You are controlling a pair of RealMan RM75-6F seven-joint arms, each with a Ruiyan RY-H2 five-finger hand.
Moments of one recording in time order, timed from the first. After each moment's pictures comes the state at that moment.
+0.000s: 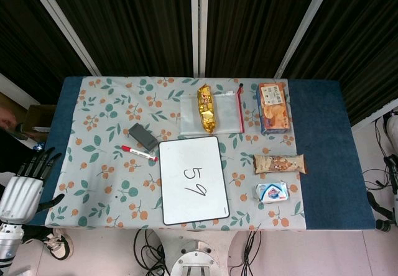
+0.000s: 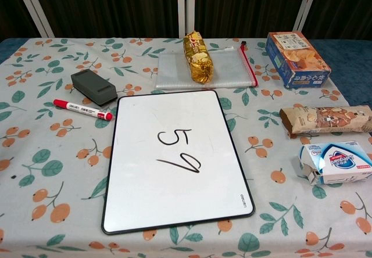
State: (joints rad) left arm -0.06 -1.10 0.01 -1.61 1.68 1.59 0.09; right arm -0.04 -1.20 0.08 -1.28 -1.50 1.60 0.29
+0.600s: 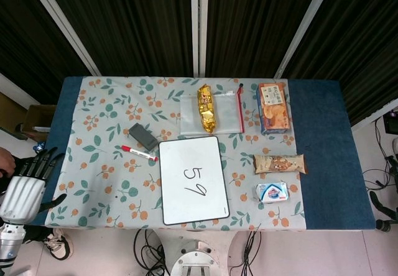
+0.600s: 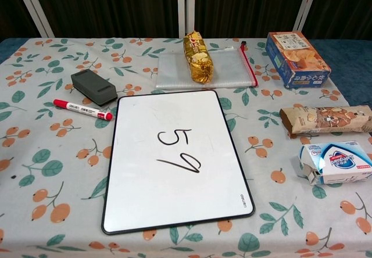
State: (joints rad) left arm -0.06 -1.10 0.01 -1.63 1.69 1.59 0.10; right arm -0.04 -1.21 0.09 -1.26 -1.50 1.60 0.32
